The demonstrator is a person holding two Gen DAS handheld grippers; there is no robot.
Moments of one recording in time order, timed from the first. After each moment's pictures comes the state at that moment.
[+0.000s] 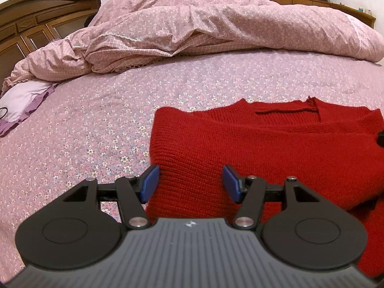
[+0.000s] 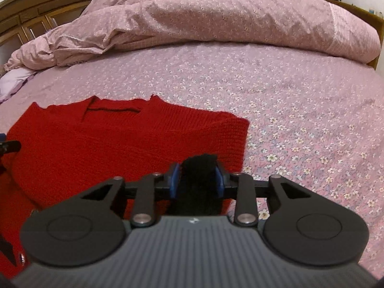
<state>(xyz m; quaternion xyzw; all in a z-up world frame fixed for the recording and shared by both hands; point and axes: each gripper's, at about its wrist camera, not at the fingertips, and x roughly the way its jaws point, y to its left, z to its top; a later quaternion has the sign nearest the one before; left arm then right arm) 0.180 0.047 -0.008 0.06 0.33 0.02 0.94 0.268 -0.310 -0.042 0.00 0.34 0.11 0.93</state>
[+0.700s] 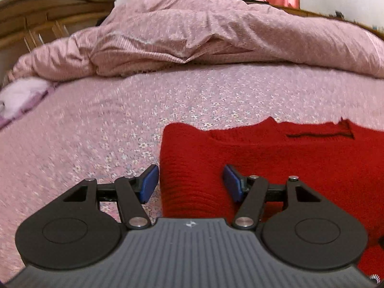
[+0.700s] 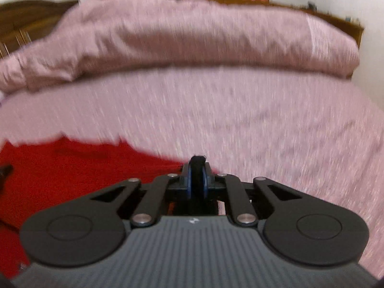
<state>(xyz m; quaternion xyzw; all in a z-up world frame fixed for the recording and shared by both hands) 0.245 0.065 -0.040 0.03 0.30 0.04 0.95 0.319 -0.317 -0.027 0.00 0.33 0.03 0.94</state>
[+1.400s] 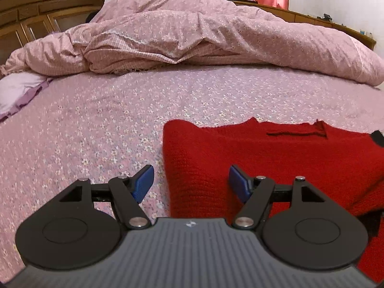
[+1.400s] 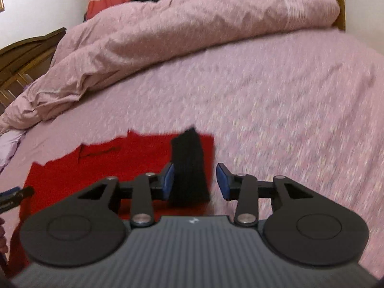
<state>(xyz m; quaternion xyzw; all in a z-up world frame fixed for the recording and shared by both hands) 0.205 0.076 -0.011 0.01 0.32 0.00 0.95 0.262 -0.358 -0.025 0.14 0.34 0.04 0.93</state>
